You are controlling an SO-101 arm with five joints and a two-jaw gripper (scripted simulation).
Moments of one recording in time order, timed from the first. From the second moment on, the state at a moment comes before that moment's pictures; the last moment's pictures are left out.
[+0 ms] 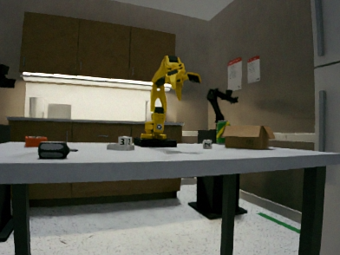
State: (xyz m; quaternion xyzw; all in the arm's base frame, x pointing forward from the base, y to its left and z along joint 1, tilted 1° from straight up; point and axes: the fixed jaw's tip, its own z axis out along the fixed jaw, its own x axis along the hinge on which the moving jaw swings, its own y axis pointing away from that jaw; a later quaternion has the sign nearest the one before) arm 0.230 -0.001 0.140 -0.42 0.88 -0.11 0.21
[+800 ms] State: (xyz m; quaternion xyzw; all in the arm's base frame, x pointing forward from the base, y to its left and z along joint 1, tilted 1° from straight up) arm 0.170 0.163 0.132 -0.44 0.86 0.06 0.24
